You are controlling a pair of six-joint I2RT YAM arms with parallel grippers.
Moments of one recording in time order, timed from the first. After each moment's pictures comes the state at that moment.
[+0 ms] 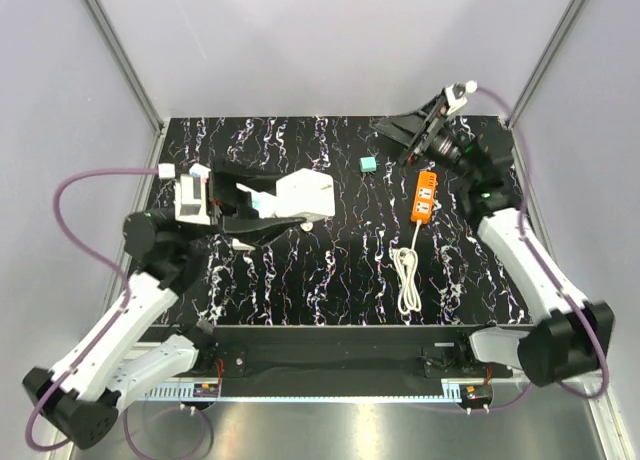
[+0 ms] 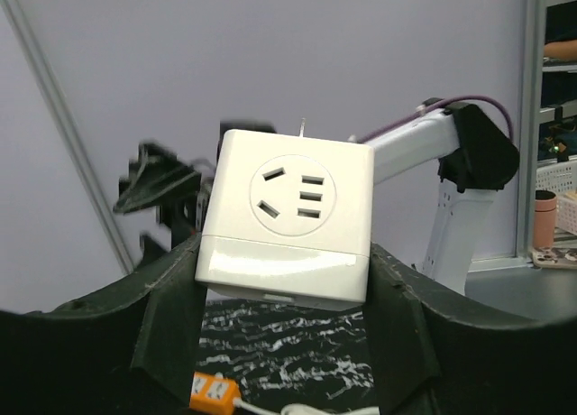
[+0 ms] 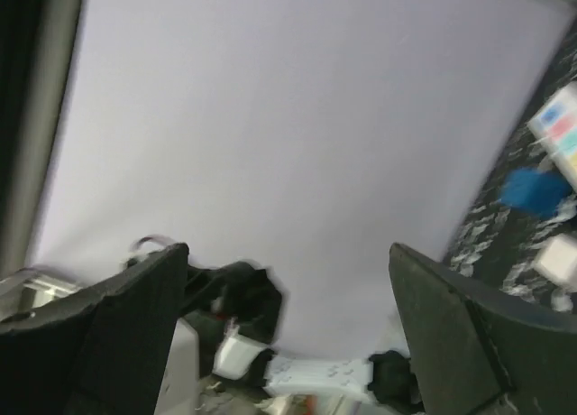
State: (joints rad) left arm -0.54 0.89 0.85 0.87 0.87 -0.43; right arm 0.26 1.28 1.03 0.62 -0.75 1.51
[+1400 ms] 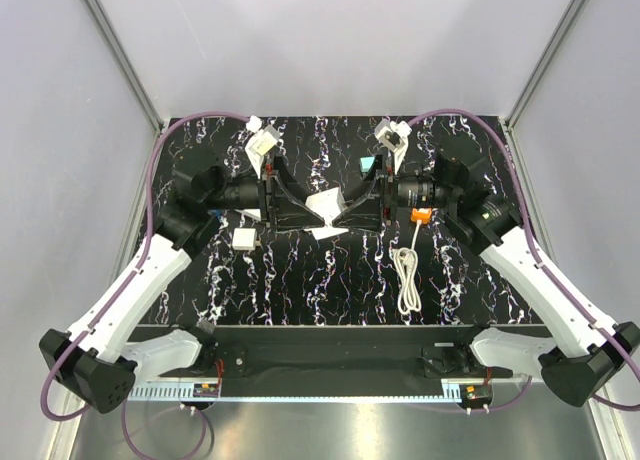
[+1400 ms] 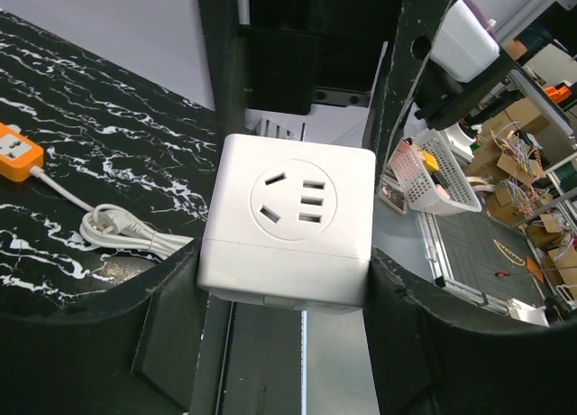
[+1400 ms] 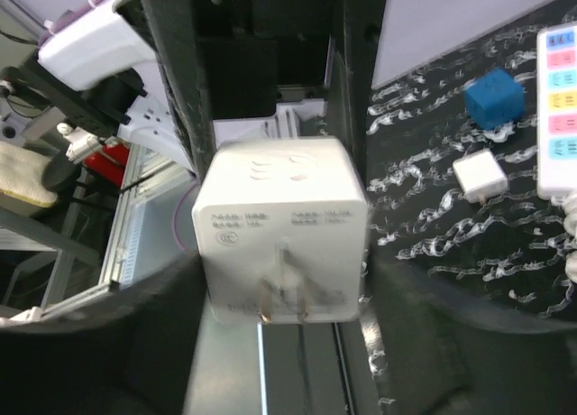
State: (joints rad) left arm -0.51 1.09 1.15 -0.03 1.05 -0.57; right arm 0.59 1.15 1.29 -0.24 -0.89 0.39
